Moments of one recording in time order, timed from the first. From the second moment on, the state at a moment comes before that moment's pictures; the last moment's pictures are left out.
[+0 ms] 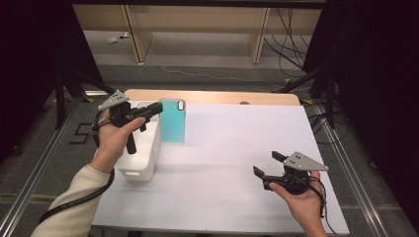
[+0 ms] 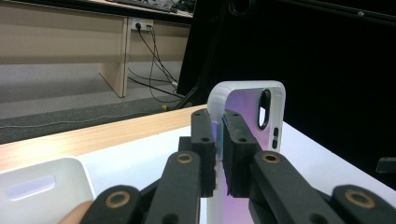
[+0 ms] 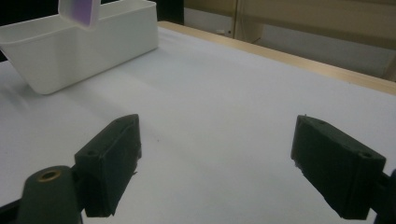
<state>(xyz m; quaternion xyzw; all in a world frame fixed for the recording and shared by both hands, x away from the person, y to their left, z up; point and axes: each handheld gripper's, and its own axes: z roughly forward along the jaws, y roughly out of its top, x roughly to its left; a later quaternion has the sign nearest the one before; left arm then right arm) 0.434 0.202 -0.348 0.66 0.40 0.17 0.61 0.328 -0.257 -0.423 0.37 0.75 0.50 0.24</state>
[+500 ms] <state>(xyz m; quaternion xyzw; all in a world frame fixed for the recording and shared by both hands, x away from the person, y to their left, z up) 0.435 0.207 -0.346 0.66 0.40 0.18 0.61 0.327 -0.258 -0.422 0.37 0.76 0.49 0.23</state>
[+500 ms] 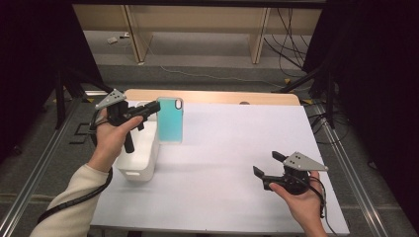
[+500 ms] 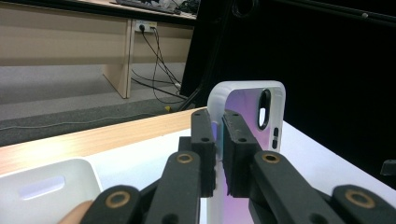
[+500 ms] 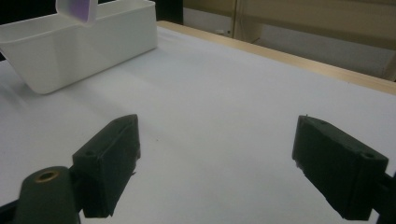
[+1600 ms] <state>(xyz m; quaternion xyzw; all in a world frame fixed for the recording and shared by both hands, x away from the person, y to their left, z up) 0.443 0.226 -0.343 0.65 0.41 0.19 0.61 0.328 -0.257 -0.424 0.37 0.75 0.50 0.24</state>
